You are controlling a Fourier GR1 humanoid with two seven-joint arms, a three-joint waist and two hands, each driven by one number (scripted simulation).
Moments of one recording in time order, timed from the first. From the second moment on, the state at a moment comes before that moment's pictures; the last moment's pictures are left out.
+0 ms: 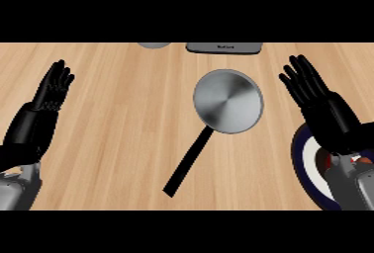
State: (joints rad) left arm -0.19 0.49 -0.13 -1.62 0.21 0.14 -0.16; right arm -0.27 -0.37 0.12 -1.66 -0.45 0.00 0.08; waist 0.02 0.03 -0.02
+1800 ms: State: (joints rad) left arm -0.09 0.53 -0.07 -1.30 0.15 0.23 0.20; right arm 0.13 -0.90 -0.33 -1.50 0.06 0.38 -0.85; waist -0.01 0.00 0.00
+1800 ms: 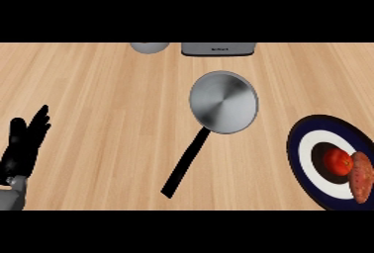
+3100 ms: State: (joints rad) left arm -0.11 0.46 0.02 -1.29 0.05 0.16 0.22; right arm 0.08 -0.71 -0.14 -1.29 0.76 0.02 -0.96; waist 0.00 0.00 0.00
